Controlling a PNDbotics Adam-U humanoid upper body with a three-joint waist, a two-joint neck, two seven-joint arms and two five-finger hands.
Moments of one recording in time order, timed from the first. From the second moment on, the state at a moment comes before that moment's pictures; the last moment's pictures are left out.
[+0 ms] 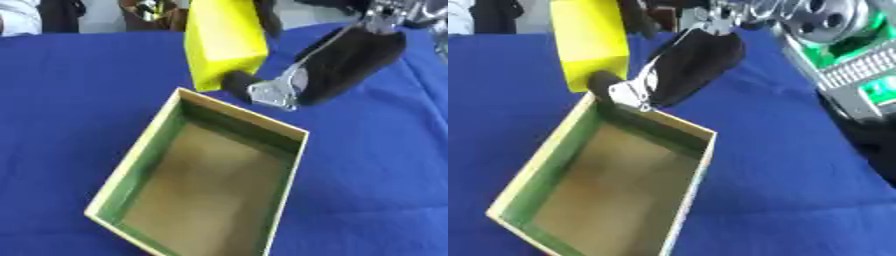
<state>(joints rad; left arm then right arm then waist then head) -0.45 0.47 0.18 -1.98 0.15 -0.15 0.58 -1.16 -0.65 0.47 -1.99 0.49 0.23 0.76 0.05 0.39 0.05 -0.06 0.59</state>
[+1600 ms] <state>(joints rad) -0.45 0.47 0.18 -1.98 0.15 -0.15 0.58 -1.06 -0.51 0.63 -1.82 0.60 0.23 0.89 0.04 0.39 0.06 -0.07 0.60</state>
